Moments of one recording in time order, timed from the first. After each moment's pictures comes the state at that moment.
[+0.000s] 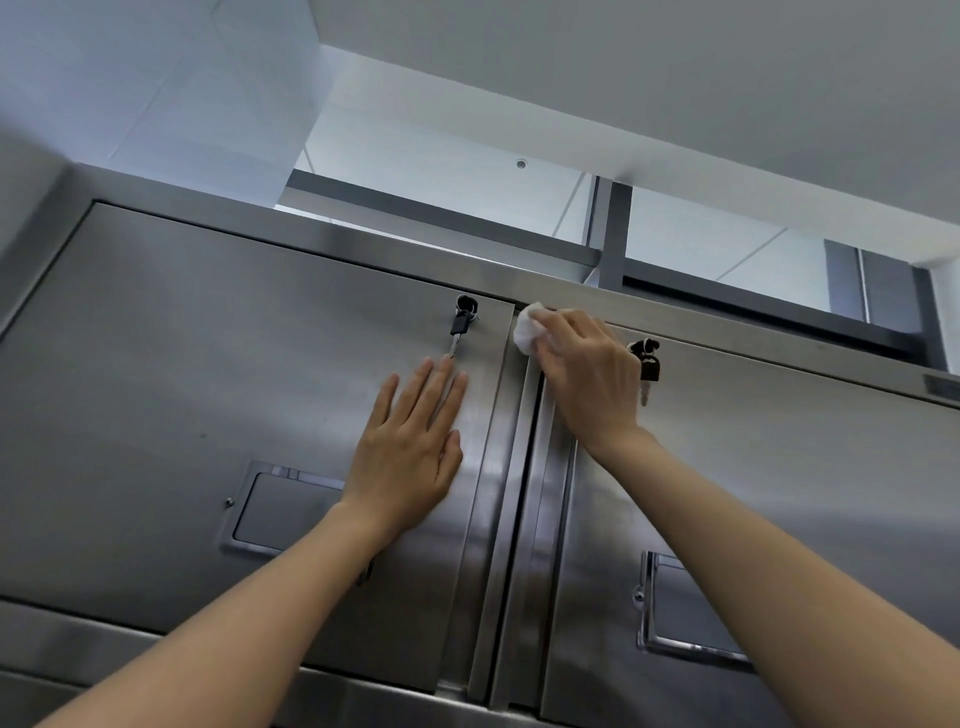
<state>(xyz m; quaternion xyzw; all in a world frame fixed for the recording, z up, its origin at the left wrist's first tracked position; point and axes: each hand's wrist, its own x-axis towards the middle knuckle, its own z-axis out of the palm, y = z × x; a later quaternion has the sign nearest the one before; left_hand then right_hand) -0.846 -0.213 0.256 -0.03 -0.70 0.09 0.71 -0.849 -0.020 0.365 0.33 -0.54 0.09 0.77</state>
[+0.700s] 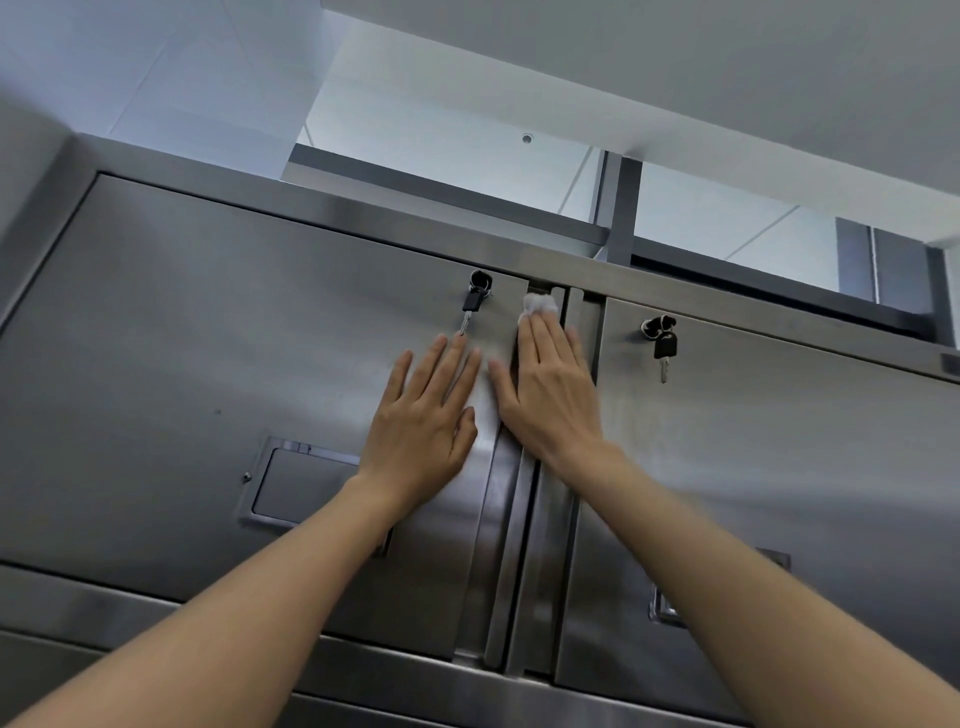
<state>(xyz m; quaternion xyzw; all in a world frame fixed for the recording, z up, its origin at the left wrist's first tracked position) -0.846 -0.215 0.257 -0.04 -0.69 0.09 0.71 -0.852 -0.059 0.320 0.30 -0.73 0.05 0.62</state>
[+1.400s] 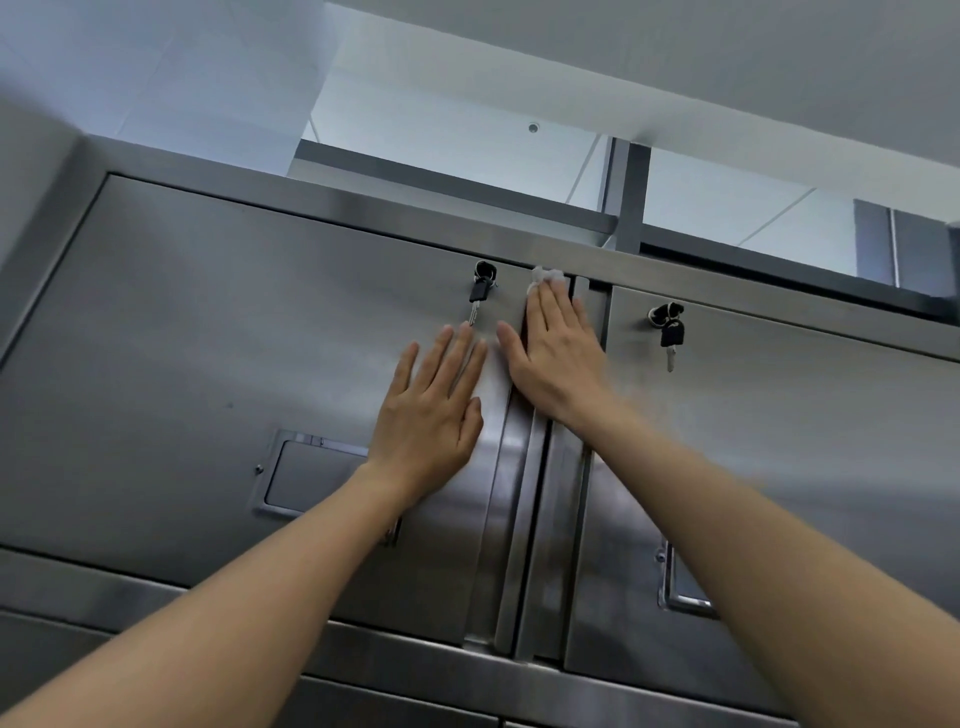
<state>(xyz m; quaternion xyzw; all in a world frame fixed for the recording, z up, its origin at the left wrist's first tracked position) -0.848 -0.216 0.257 -0.04 -0.70 0.10 0.71 -0.851 -0.059 0.353 0.29 -0.77 0.05 0.56</state>
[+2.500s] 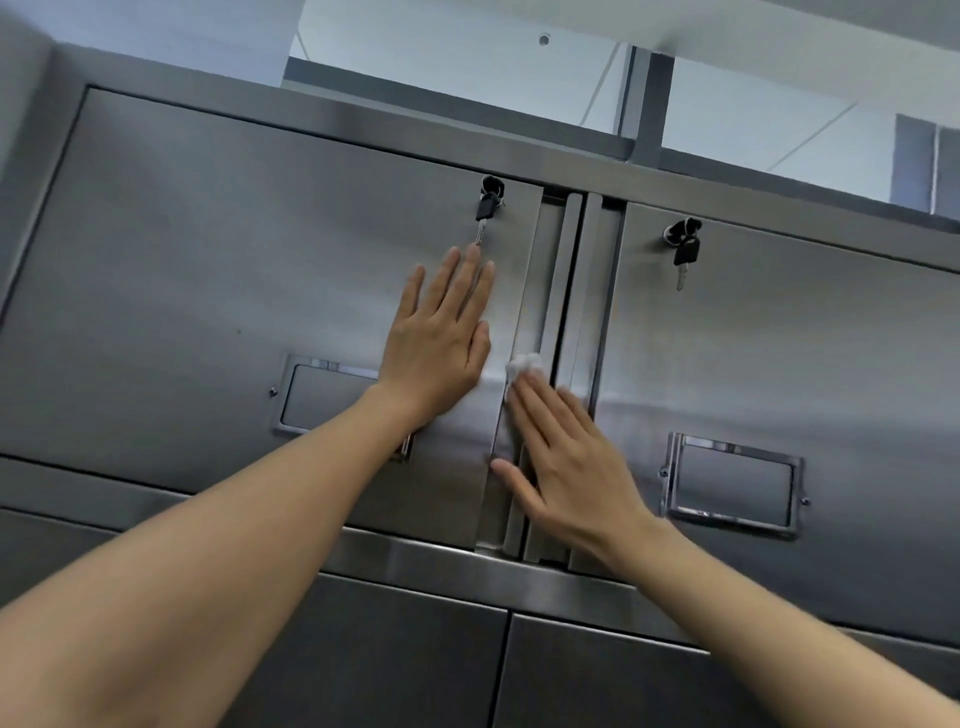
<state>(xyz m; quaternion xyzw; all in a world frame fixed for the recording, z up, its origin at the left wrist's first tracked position) -0.848 -0.216 0.257 -0.03 -0.70 0.10 0.70 -0.862 -0.012 0.189 0.39 -0.72 -0.07 0.57</state>
